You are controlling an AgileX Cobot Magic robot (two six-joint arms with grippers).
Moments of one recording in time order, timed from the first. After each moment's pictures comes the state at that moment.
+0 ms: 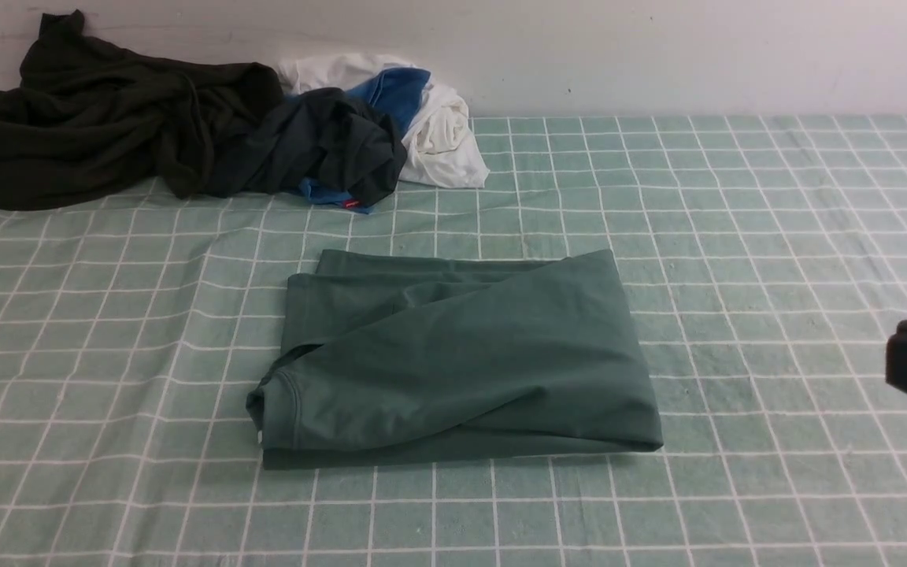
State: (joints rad) right arm 0.72 0.60 -0.81 0.07 0.71 -0.09; left arm -0.18 0.06 -0.53 0.22 1.08 -0.01
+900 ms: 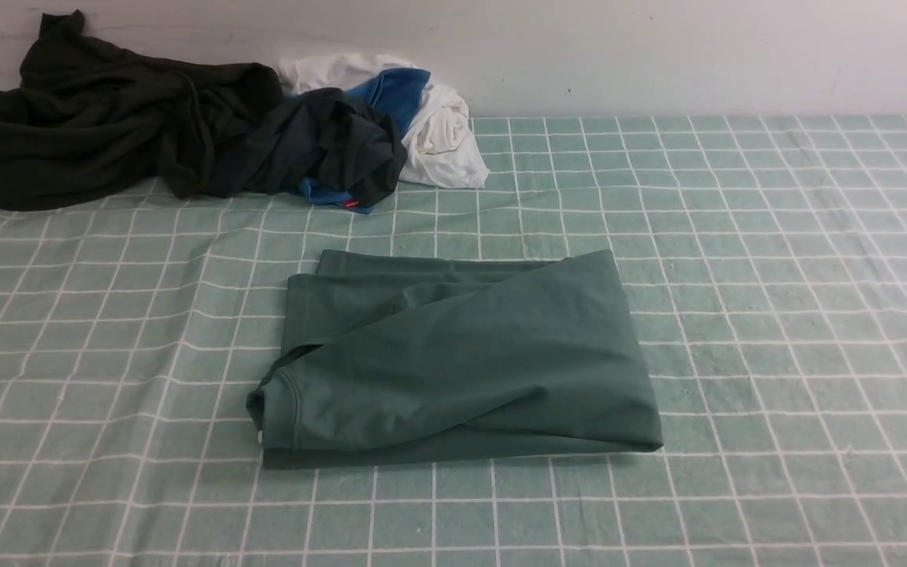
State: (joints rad) right arm 0.06 0.07 0.03 0.12 0.01 0.02; left arm -0.18 0.06 -0.53 0.22 1.08 -0.01
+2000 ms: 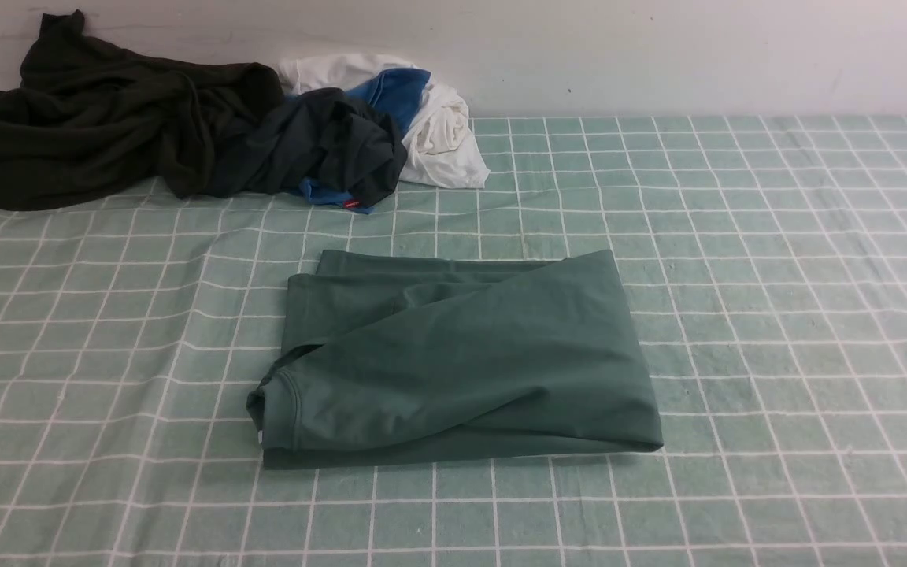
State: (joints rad) right arm -0.06 -0.01 0.02 0.00 0.35 0.08; left arm -0.18 0.06 -0.53 0.22 1.08 -0.01
